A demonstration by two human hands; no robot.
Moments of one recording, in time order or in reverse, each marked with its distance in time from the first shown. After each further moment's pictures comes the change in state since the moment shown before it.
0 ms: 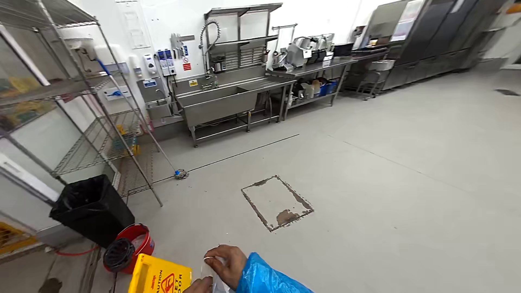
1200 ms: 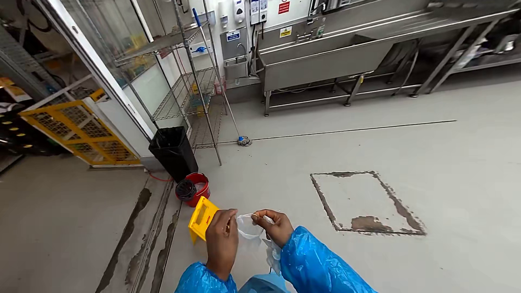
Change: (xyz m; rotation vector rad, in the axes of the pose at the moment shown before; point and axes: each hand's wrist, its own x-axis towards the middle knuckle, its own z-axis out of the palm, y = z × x) left_hand 0.006 -0.043 -0.009 -0.237 0.829 -0.145; right_hand 0.049 0.004 0.043 0.453 -0.029 0.215
